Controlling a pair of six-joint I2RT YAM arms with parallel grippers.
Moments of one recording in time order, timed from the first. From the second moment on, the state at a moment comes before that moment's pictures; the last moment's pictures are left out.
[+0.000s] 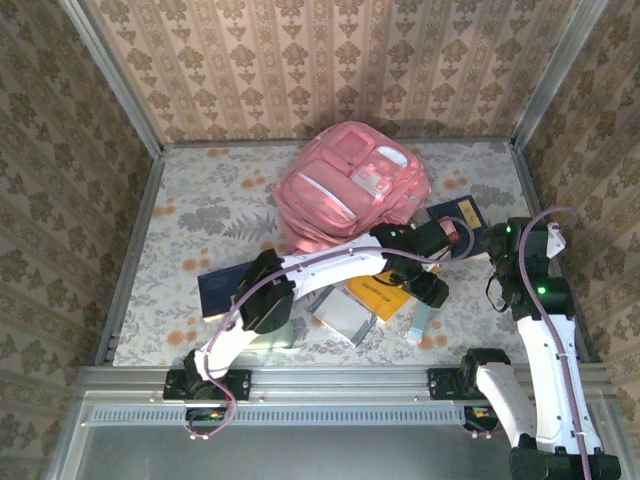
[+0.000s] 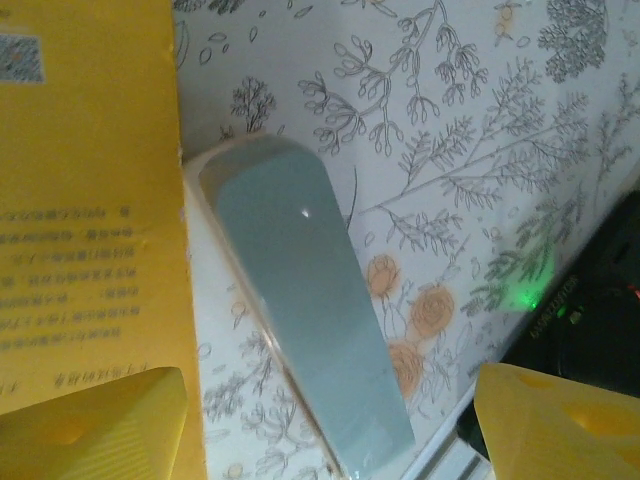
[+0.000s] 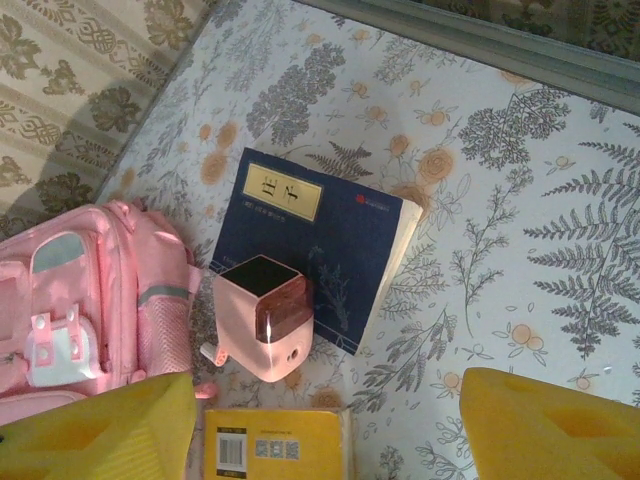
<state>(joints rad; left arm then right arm) -1.21 2.30 2.11 -0.96 0.25 -0.44 -0.09 0.73 0.88 -0.88 0.27 0.90</state>
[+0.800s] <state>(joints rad) -1.25 2.43 2.33 -1.16 0.25 -0.44 -0.09 0.71 0.82 -0.84 0.27 0.92</state>
